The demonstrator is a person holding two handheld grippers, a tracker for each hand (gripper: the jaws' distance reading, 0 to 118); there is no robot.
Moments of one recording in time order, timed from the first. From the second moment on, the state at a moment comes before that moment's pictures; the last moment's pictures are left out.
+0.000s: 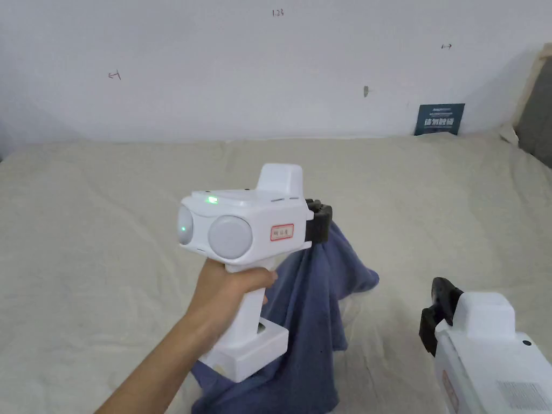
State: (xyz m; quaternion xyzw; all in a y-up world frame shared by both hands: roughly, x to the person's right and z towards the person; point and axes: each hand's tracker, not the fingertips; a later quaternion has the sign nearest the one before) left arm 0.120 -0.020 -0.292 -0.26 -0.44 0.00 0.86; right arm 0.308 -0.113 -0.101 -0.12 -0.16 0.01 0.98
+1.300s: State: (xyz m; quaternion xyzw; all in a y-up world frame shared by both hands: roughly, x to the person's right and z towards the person) left arm 0.029 -0.094 -0.245 -0.18 -0.23 -0.03 0.96; right arm 0.299 -0.078 -0.090 -0.08 -0.16 0.00 0.98
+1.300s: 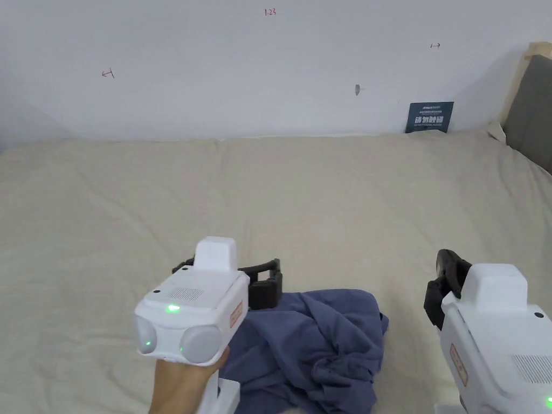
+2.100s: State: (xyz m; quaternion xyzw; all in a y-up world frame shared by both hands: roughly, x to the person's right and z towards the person) left arm -0.056 -0.149 -0.249 -0.31 -0.16 0.04 0.93; right arm 0.280 -0.087 -0.098 -0.10 -0.13 0.02 0.99
